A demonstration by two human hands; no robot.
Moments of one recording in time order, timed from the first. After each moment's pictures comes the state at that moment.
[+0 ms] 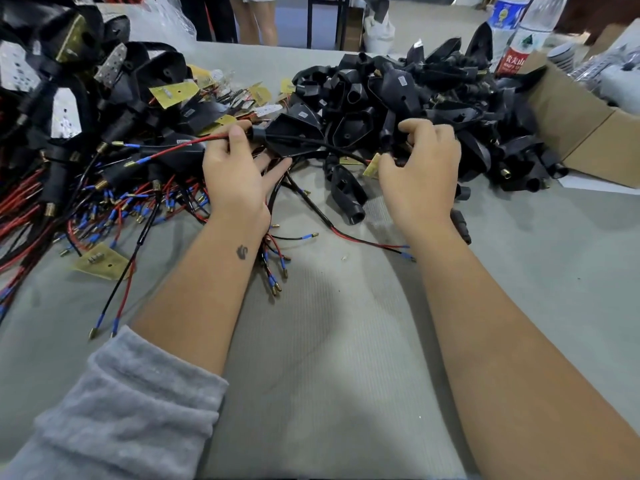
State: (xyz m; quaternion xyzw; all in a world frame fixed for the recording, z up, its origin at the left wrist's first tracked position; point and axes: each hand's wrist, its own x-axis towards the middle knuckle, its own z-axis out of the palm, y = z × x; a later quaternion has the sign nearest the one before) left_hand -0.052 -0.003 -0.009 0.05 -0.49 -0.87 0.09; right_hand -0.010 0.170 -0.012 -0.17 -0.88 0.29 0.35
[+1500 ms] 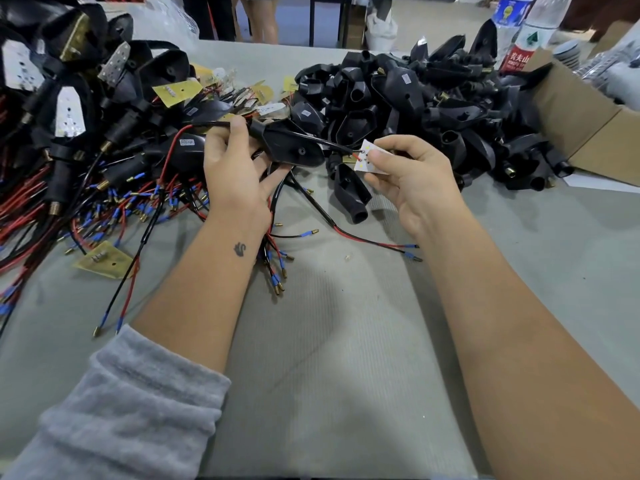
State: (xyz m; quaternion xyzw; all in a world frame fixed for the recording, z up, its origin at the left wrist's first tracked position) left_hand -0.052 -0.008 -0.009 0.04 -0.46 -0.88 0.06; right_hand -0.006 0.170 -0.007 -0.11 -0.61 0.77 0.15
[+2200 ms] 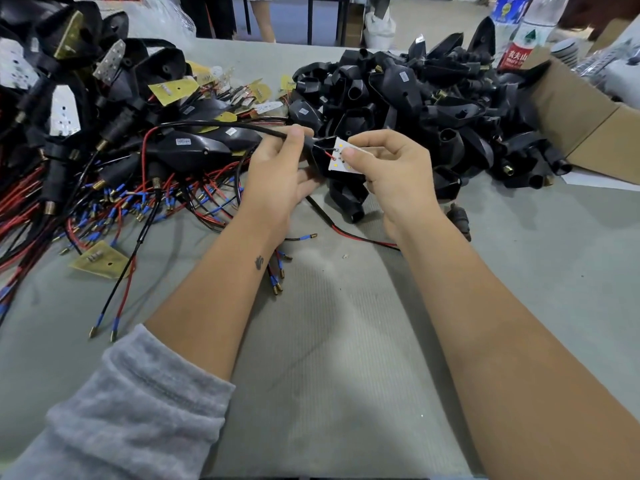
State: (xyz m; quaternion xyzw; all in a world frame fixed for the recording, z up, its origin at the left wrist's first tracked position) left_hand -0.044 0.015 -0.016 -0.07 -0.54 -0.84 -0.04; right_hand -0.001 0.145 -0.004 -0.08 -0.69 0.69 0.20
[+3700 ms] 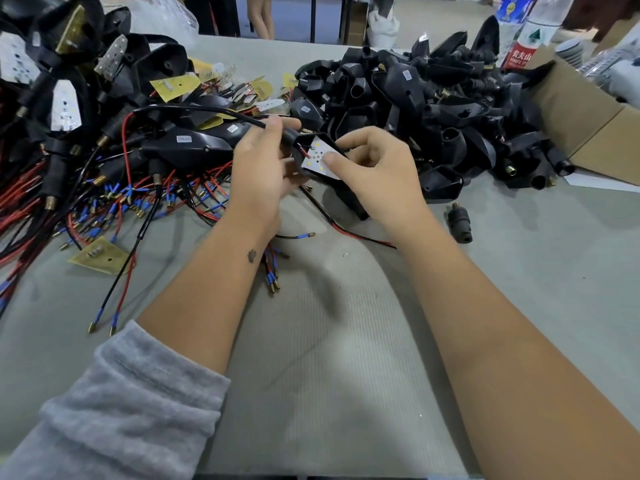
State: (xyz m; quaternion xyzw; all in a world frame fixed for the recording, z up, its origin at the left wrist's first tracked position) left_hand -0.042 0.005 -0.009 -0.04 -0.59 -0.81 0.01; right_hand -0.002 0.137 -0.006 -0.02 -0.81 0.55 0.20
